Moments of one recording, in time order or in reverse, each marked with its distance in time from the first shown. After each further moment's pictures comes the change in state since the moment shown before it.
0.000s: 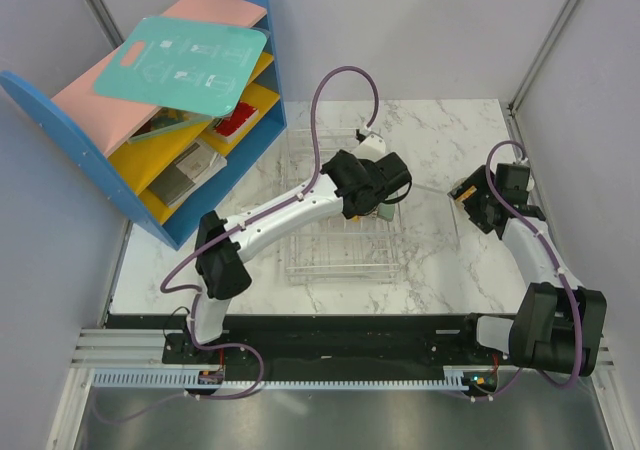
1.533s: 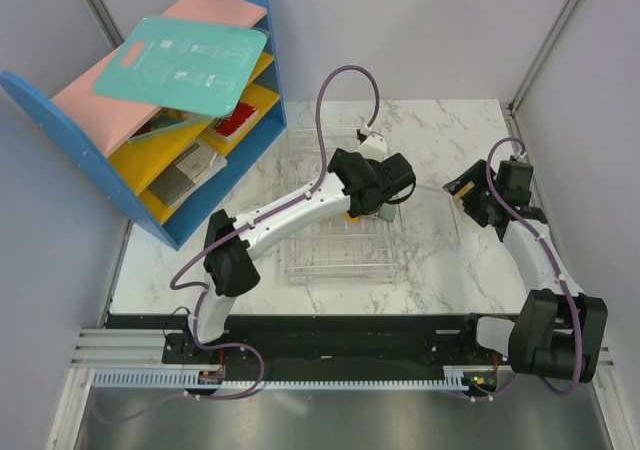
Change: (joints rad) left arm -0.001 0.065 0.079 -0.066 0.000 -0.075; right arm 0.000 -0.034 0.001 0.065 -0.122 -0.021
